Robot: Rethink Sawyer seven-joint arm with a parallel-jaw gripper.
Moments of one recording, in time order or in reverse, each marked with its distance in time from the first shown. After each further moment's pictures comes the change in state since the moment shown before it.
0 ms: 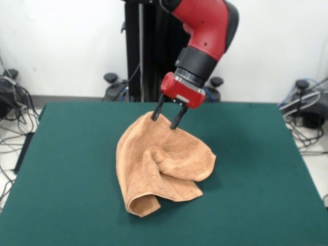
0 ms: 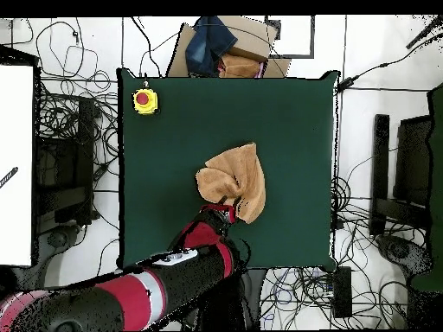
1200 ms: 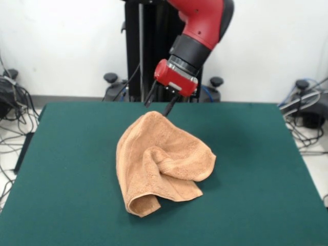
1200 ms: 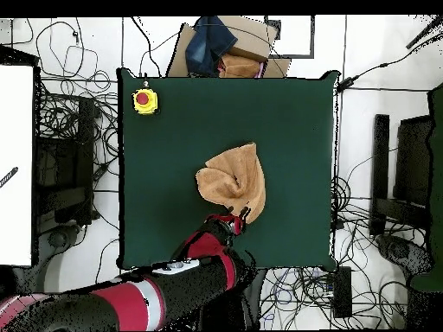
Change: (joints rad) arm 0.007 -0.018 -0.025 0.071 -0.018 0.000 0.000
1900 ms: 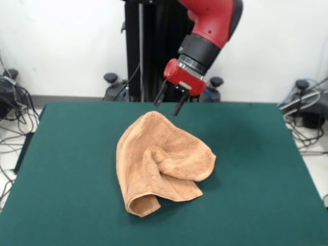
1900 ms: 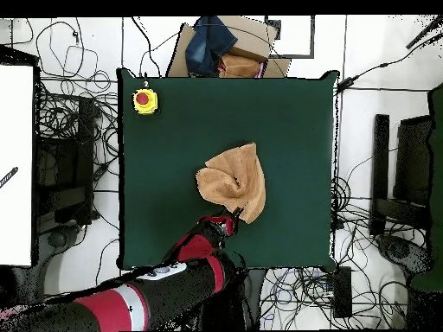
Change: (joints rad) arm 0.059 0.004 0.000 0.009 0.033 0.000 0.000
